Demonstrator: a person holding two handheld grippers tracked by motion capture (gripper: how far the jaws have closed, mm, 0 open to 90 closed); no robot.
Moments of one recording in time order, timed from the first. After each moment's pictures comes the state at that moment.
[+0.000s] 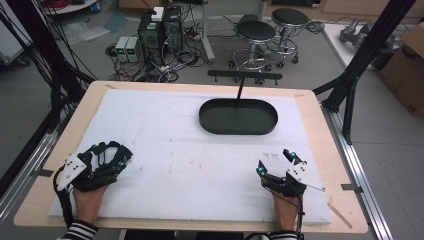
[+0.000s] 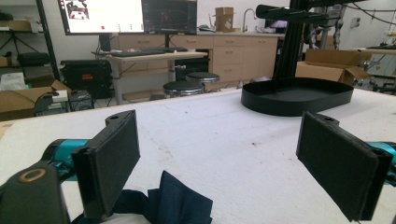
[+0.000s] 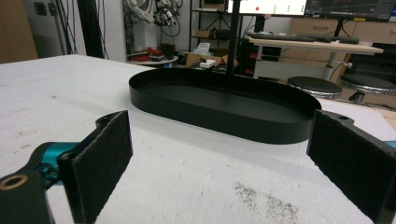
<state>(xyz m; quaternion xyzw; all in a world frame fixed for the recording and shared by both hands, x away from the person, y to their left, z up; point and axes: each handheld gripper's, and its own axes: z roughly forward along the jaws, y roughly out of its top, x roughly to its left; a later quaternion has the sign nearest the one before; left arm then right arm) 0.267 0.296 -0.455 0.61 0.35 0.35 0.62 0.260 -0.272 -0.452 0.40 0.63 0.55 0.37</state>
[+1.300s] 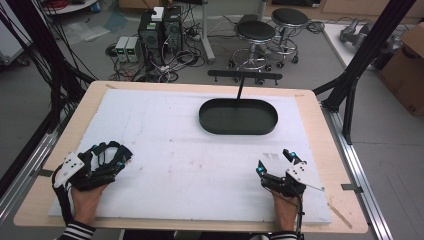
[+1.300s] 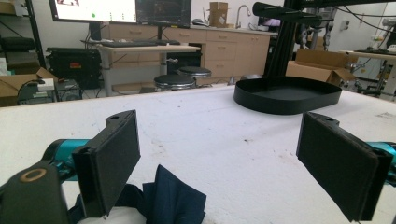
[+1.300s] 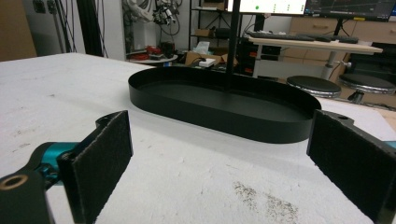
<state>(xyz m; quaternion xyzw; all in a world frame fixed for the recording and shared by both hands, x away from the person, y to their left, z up) 0.268 0.302 -0.452 0.61 0.36 0.33 0.63 0.261 -0.271 -0.452 0.39 0.63 0.55 0.38</state>
